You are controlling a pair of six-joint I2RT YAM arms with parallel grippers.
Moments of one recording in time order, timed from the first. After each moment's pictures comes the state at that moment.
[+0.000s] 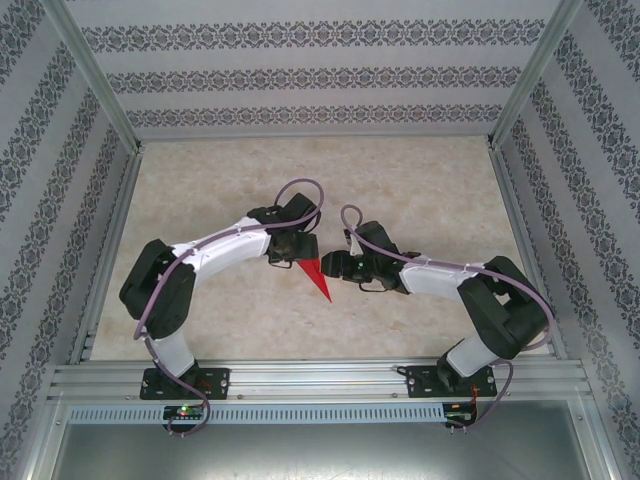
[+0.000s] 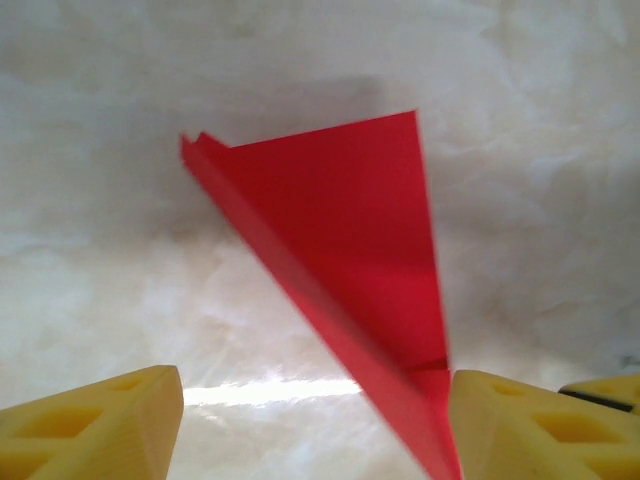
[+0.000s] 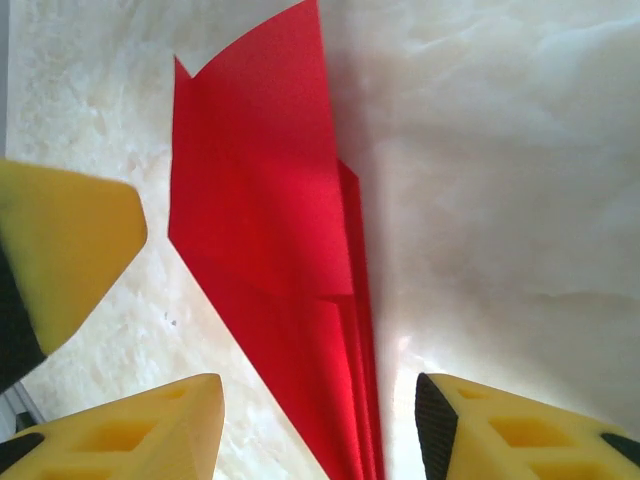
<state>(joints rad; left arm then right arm) -0.67 1.78 1.29 -0.72 -0.08 -0.76 0.61 1.55 0.66 0.08 -0.37 0.76</state>
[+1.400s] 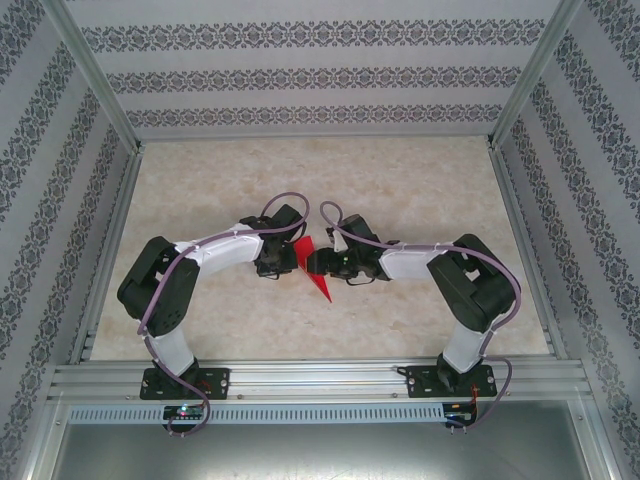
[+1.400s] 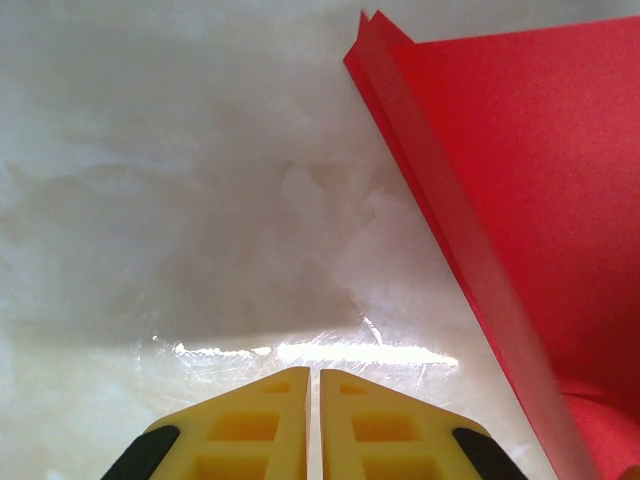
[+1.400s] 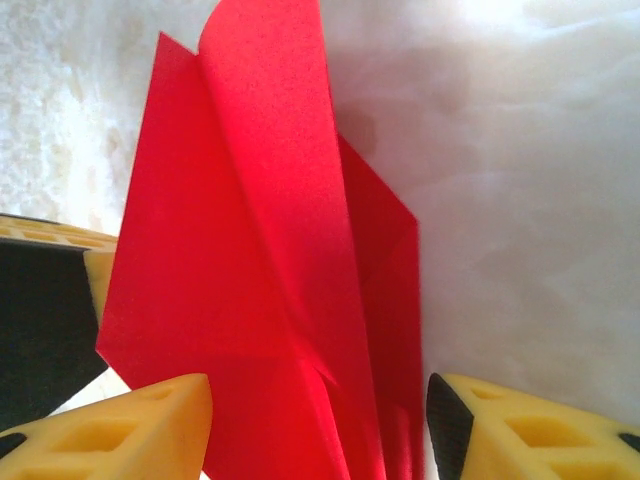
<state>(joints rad) -0.60 1.76 1.12 -0.68 -0.03 -0.79 0.64 1.77 0.83 0.07 -0.46 0.70</state>
